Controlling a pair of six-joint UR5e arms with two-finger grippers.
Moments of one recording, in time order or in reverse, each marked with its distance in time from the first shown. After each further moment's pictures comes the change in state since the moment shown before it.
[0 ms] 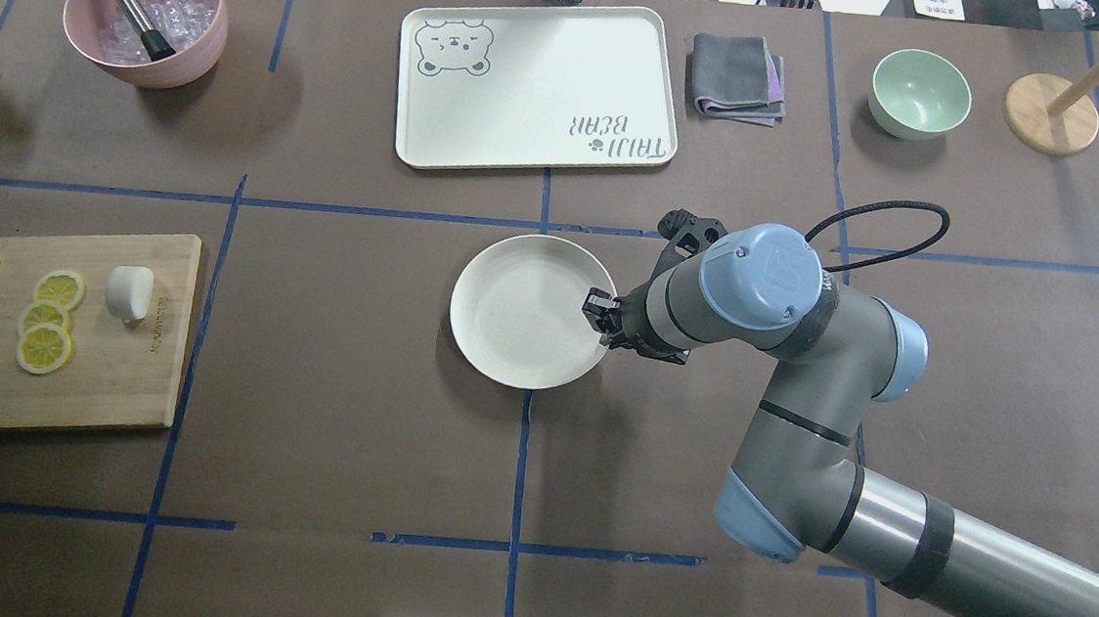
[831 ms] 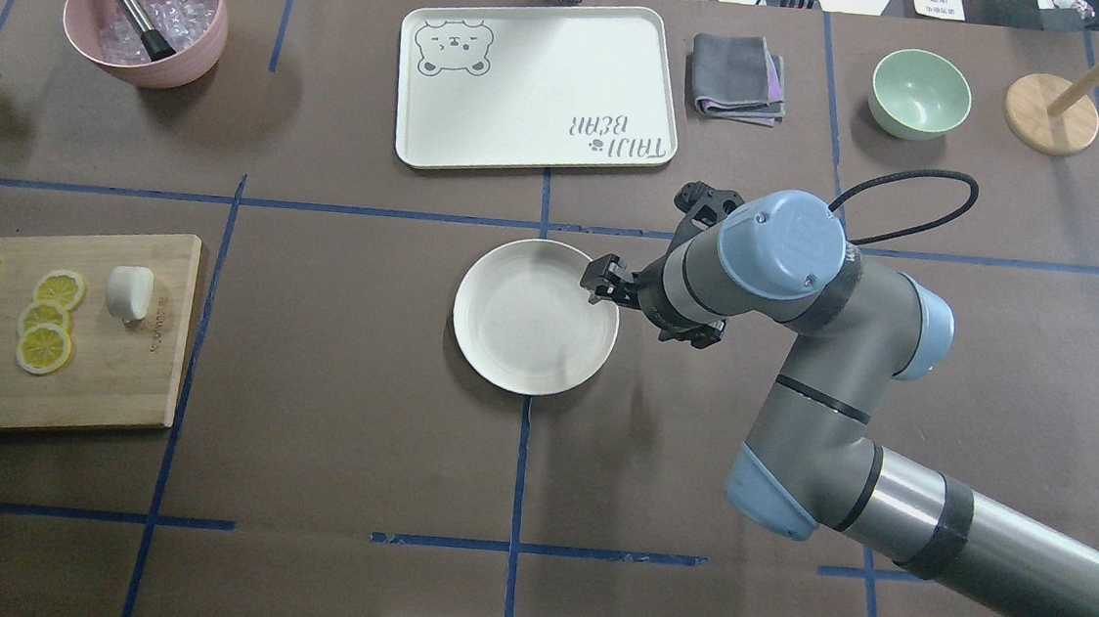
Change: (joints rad) left arm 0.122 0.004 -0.174 0.001 0.005 -0.192; right arm 0.053 0.003 0.052 -0.096 0.015 -0.059
